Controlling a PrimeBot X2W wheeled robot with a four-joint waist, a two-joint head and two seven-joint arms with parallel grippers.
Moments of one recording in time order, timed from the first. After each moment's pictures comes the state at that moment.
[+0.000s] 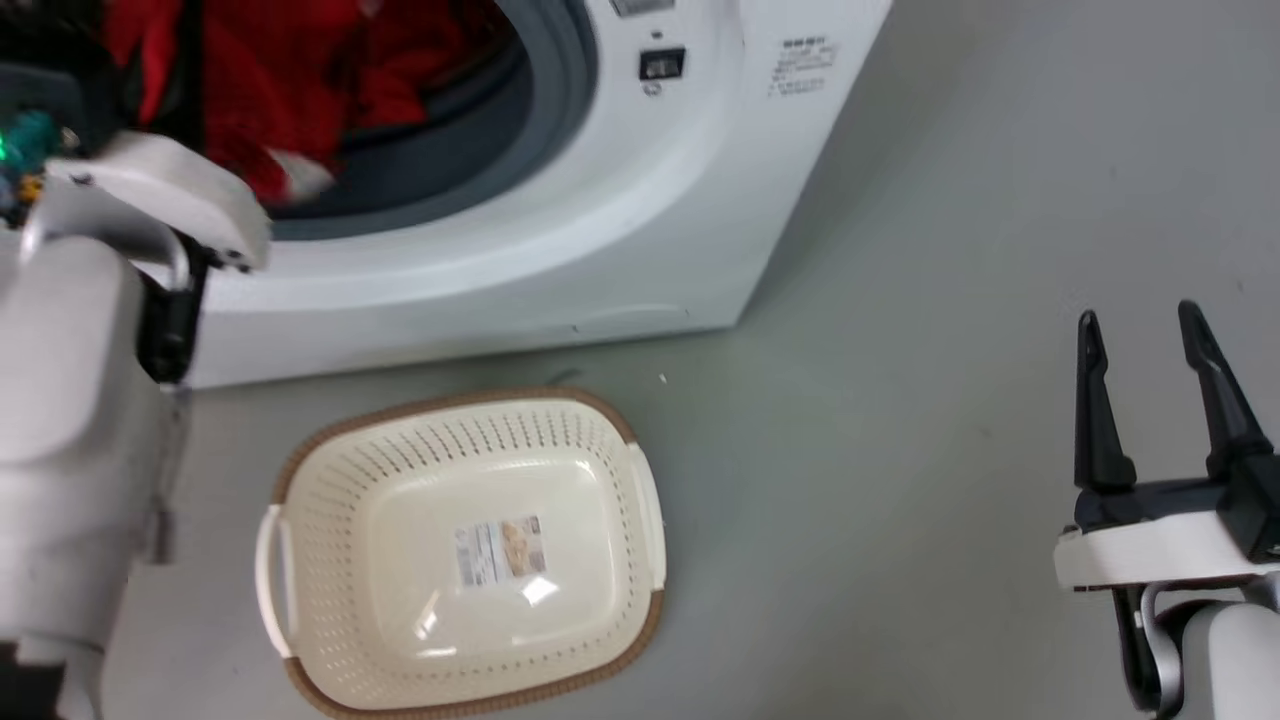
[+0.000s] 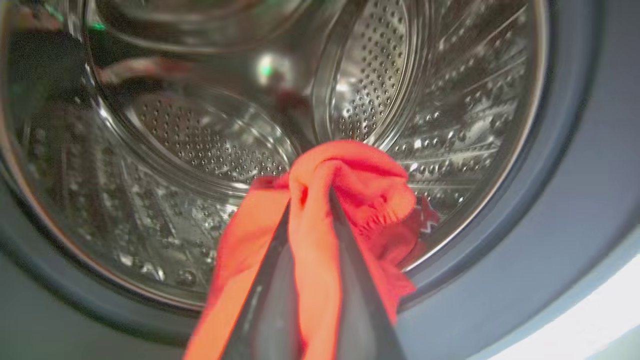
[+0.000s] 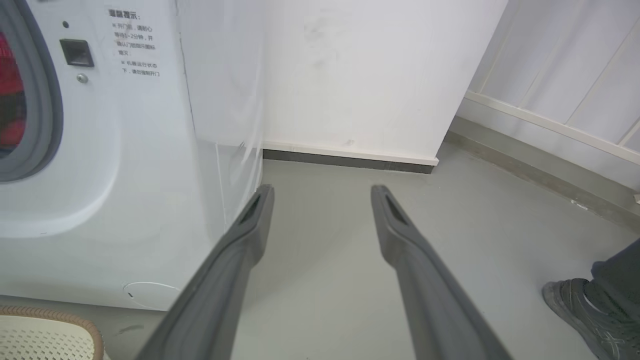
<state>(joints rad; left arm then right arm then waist) -0.93 0.50 -0.42 0.67 -0.45 -0.02 -0.26 -0.16 -0.05 -0.12 0.01 -0.06 0.13 -0.26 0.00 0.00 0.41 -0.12</state>
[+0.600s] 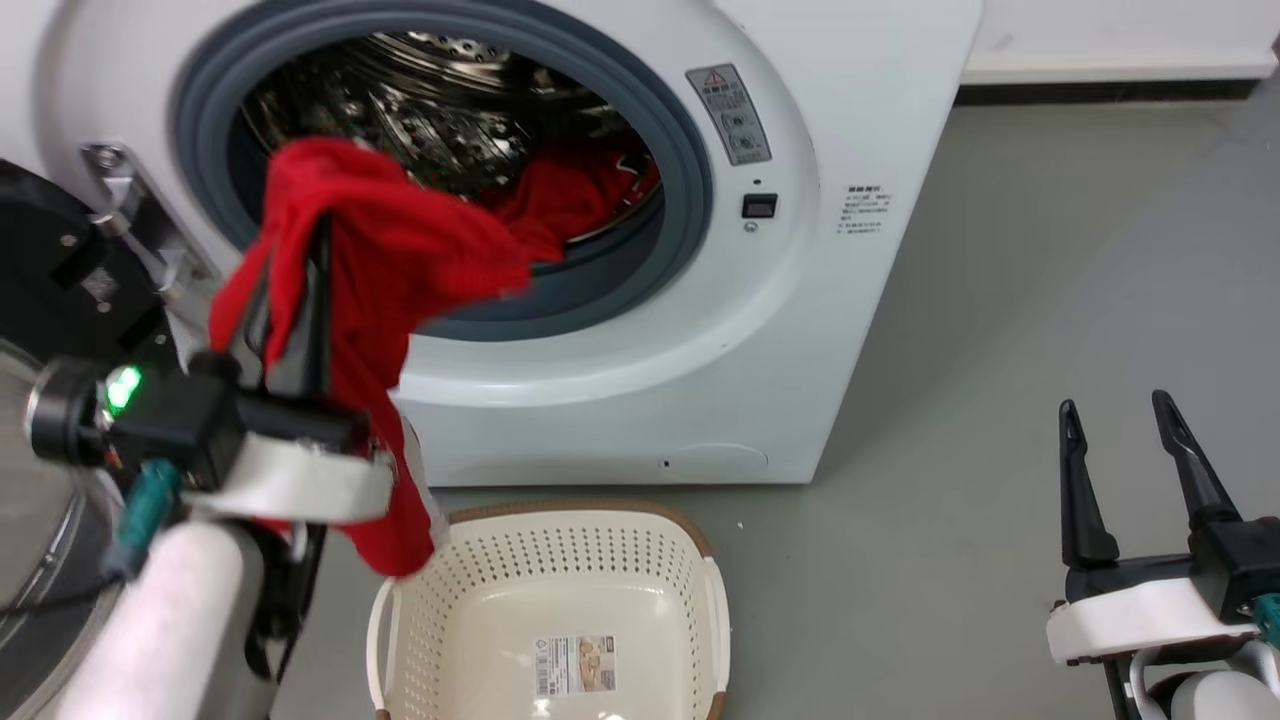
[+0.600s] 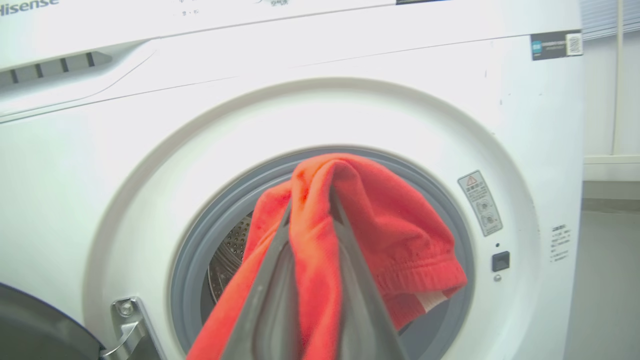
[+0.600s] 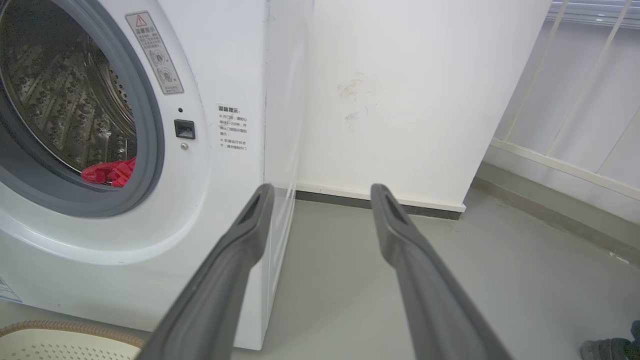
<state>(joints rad) -0.39 0.46 -0.29 -0.01 -0.34 0.12 -0.26 -0.05 -0.05 -0.12 0.04 -0.09 0.13 -0.26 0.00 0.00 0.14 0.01</state>
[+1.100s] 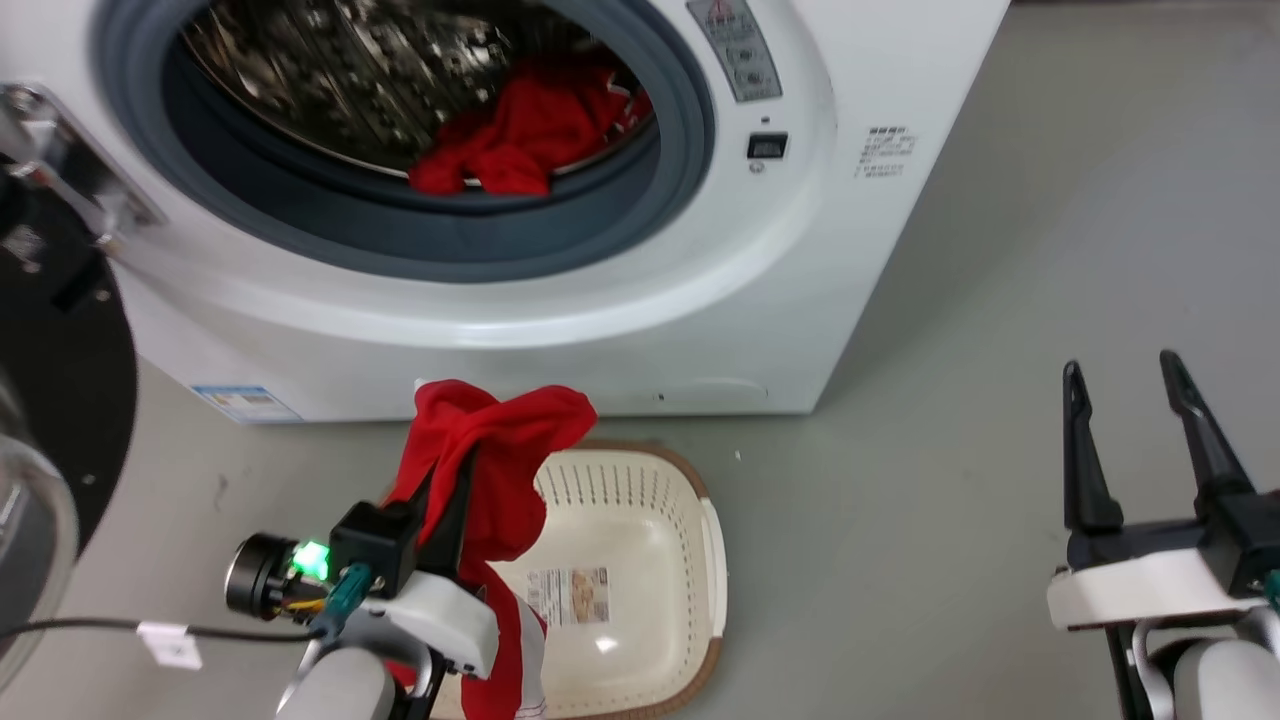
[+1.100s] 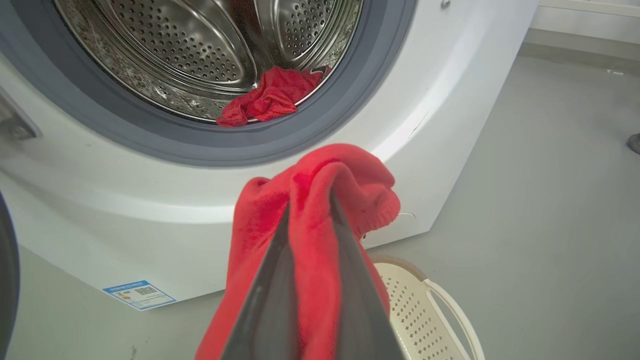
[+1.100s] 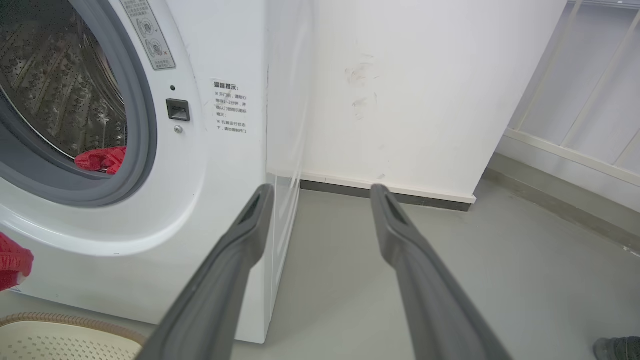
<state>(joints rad) -0.21 0.32 -0.41 0.25 -0.29 0.08 -0.26 -0.08 -0.05 -0.11 0.01 -0.09 0.13 -0.26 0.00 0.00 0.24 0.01</state>
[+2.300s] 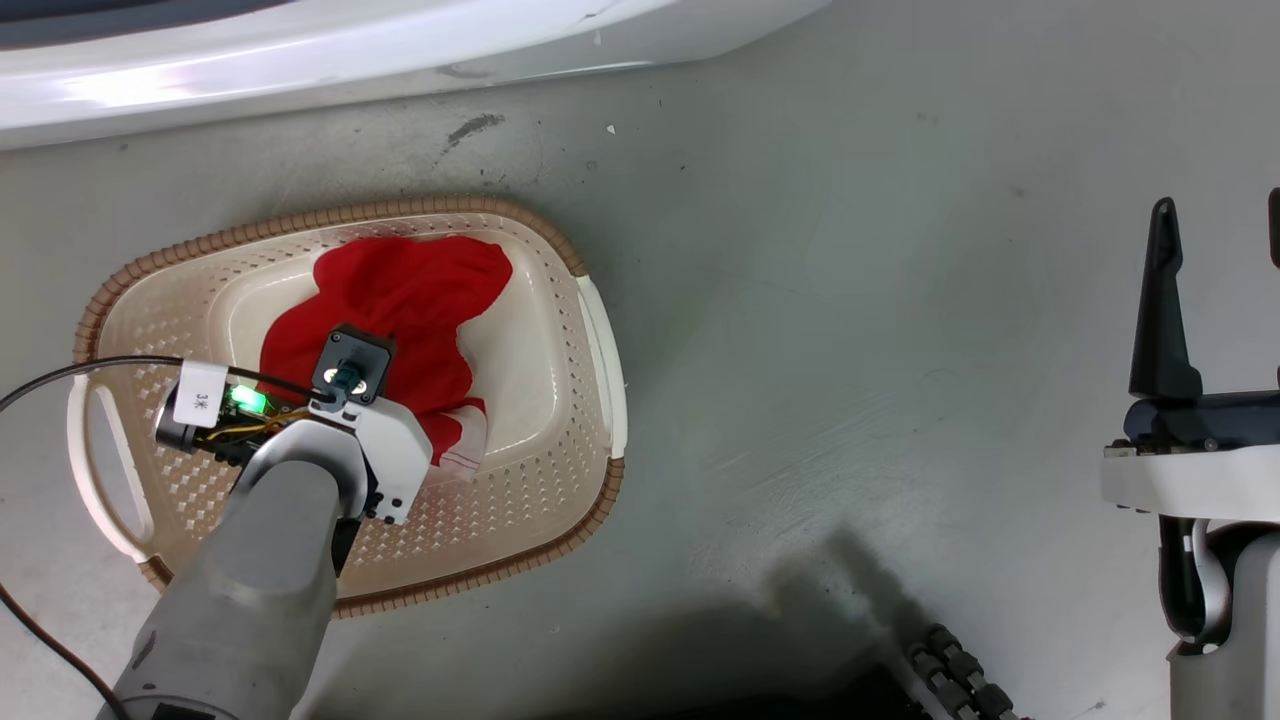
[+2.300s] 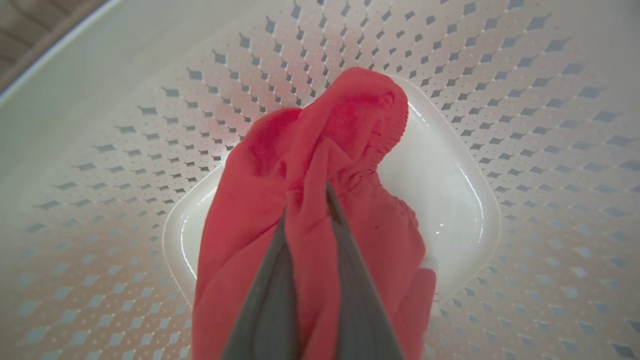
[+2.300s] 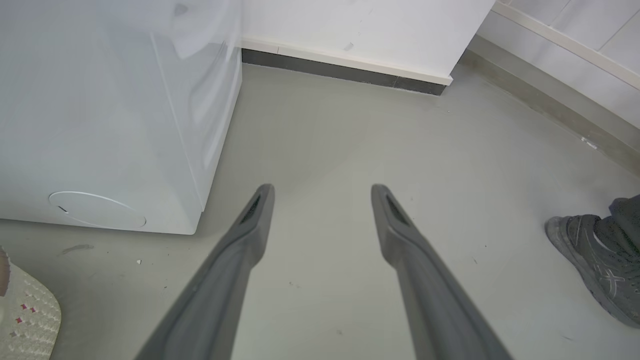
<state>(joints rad) -0.77 0.26 -0.44 1.09 -0.10 -0.02 -0.26 -0.27 -0.05 -0.15 -0.07 -0.05 0.13 -0.26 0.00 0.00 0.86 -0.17</state>
